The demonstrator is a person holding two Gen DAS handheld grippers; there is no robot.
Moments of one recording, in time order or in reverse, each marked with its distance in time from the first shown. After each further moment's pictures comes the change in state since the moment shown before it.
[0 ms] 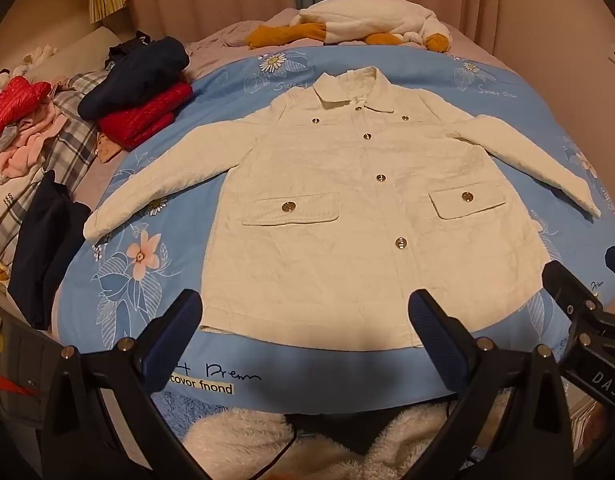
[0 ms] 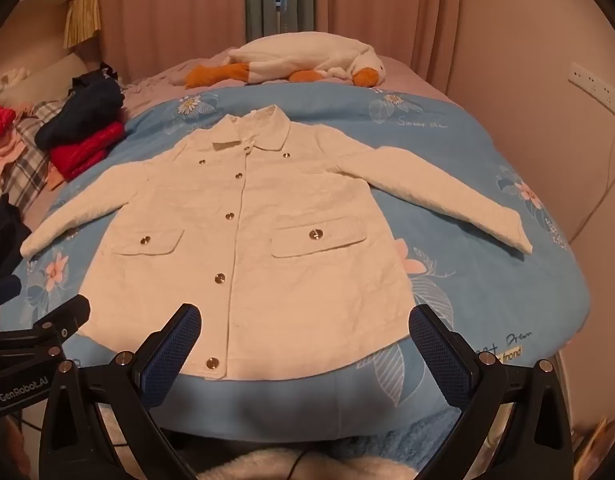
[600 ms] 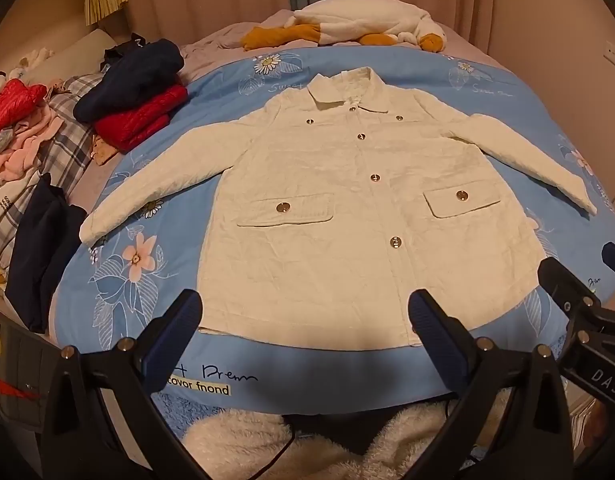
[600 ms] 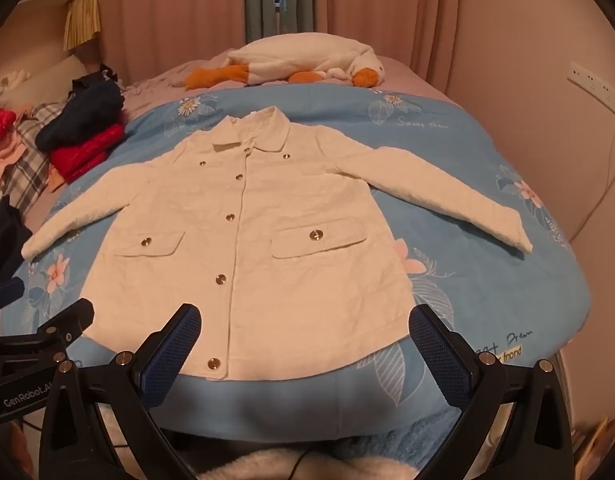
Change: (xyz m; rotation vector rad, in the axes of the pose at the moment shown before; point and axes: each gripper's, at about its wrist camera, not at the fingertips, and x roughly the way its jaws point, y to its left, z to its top) left arm 0.001 -0.001 -0.001 0.006 0.003 -0.025; right arm -0.003 0.004 0.002 0.004 0.004 0.010
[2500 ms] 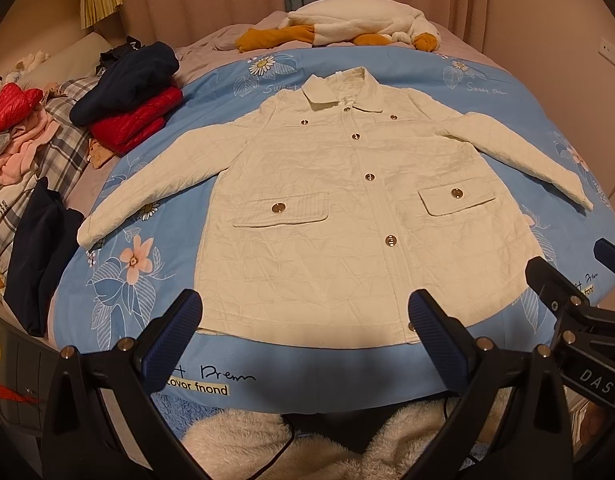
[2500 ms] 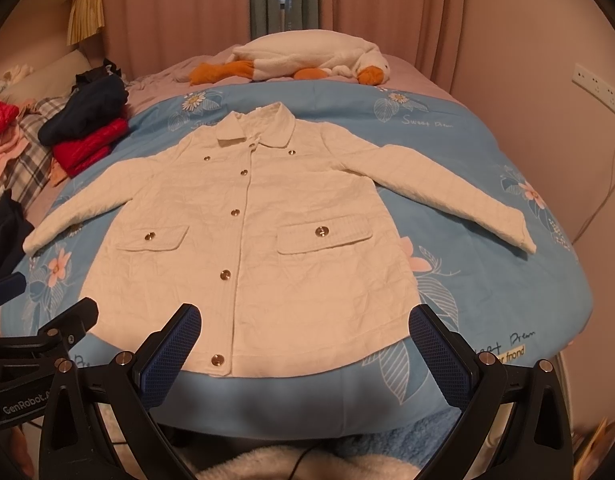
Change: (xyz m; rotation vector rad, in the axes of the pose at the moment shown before) left arm -0.003 -0.003 0.002 0.006 0.000 -0.008; right arm 0.003 0.002 -0.004 -0.010 0.005 -0.002
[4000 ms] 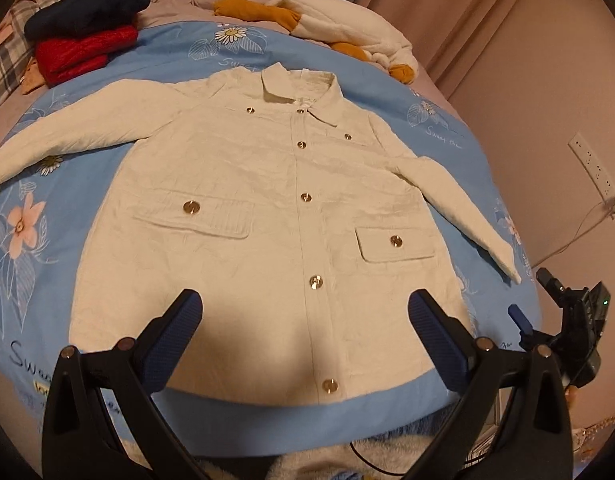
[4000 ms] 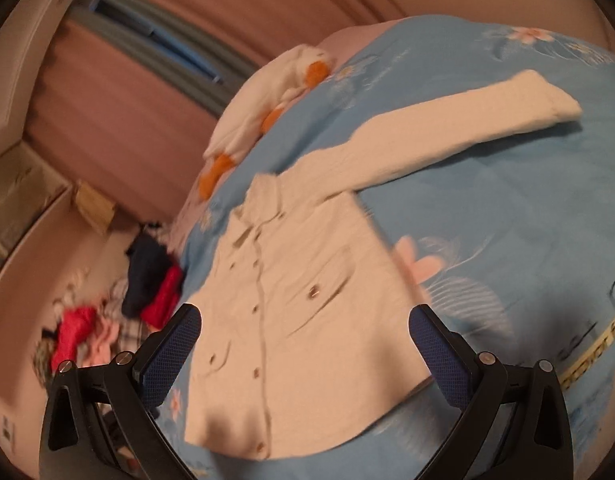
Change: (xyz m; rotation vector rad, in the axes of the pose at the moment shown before) left arm 0.063 0.006 0.030 -0.260 0.007 -0.392; right arm 0.089 -0.200 -0.024 0.712 -0.118 0.479
